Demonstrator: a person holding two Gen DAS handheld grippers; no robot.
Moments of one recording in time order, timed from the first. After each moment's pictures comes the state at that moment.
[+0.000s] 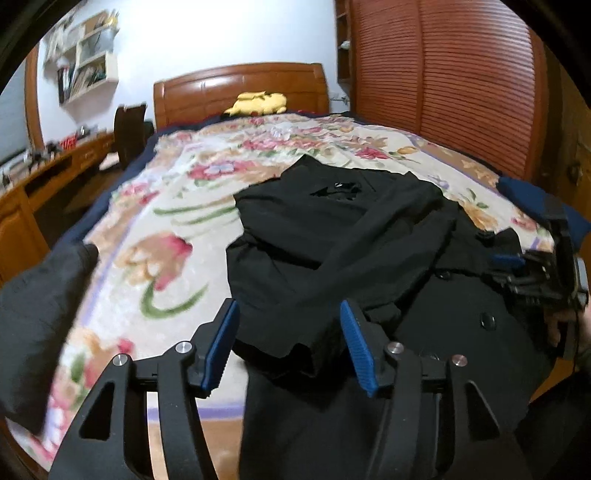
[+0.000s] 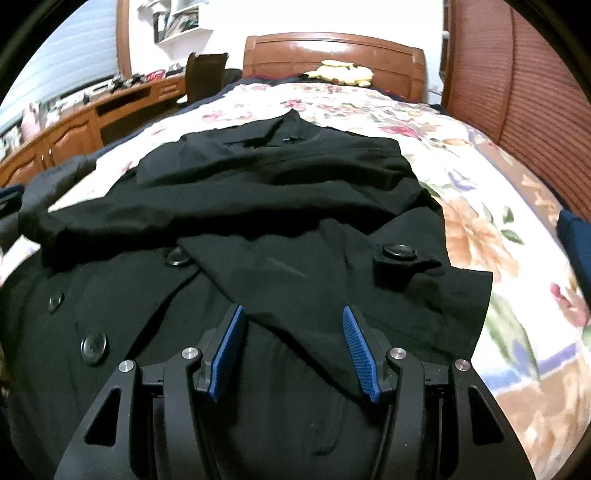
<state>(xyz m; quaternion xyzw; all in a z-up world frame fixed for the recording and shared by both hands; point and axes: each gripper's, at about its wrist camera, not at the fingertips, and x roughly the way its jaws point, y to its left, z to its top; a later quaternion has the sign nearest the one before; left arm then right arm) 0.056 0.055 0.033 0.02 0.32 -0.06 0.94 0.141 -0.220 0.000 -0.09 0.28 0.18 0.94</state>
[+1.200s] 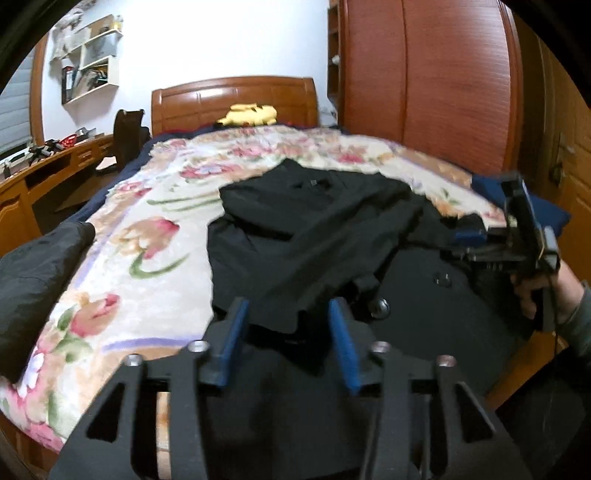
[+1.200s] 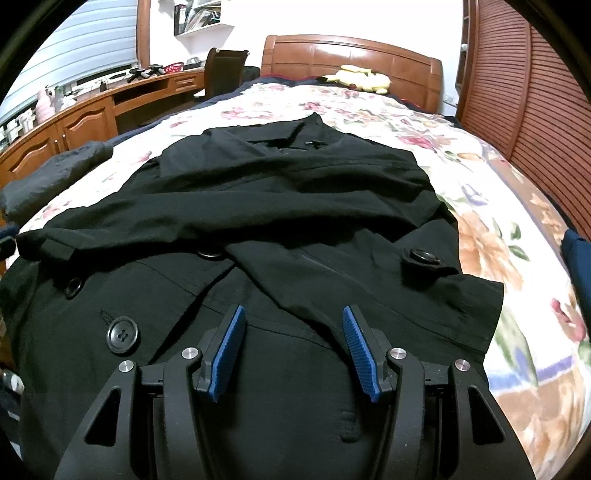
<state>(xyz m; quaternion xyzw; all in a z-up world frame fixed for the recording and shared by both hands) -0.027 0.038 0.024 0.01 0.29 -0.08 0.95 0.132 -0.214 0.002 -0.10 0.27 0.20 0.93</state>
